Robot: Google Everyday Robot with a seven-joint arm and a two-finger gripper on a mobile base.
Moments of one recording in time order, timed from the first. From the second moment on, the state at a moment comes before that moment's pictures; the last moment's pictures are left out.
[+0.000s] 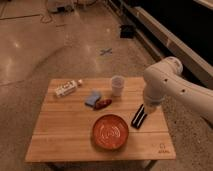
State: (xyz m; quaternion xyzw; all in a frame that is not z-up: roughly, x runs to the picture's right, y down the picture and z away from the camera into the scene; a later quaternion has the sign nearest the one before) arm 0.189 0.087 0.683 -0.28 0.02 0.01 0.96
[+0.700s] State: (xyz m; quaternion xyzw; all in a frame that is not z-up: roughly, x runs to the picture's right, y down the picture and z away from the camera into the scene) arm 0.211 0.074 0.684 -0.28 0.01 -0.02 0.96
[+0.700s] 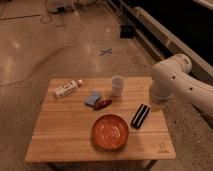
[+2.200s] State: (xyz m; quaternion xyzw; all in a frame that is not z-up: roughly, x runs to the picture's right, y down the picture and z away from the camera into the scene) arm 0.191 0.061 0.679 -0.28 0.01 -0.02 0.96
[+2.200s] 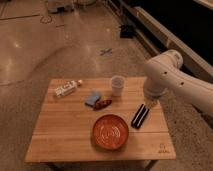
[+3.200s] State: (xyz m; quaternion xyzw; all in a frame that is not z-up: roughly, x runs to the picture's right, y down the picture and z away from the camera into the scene) arm 0.153 0.054 0.670 -0.28 0.01 -0.06 0.96
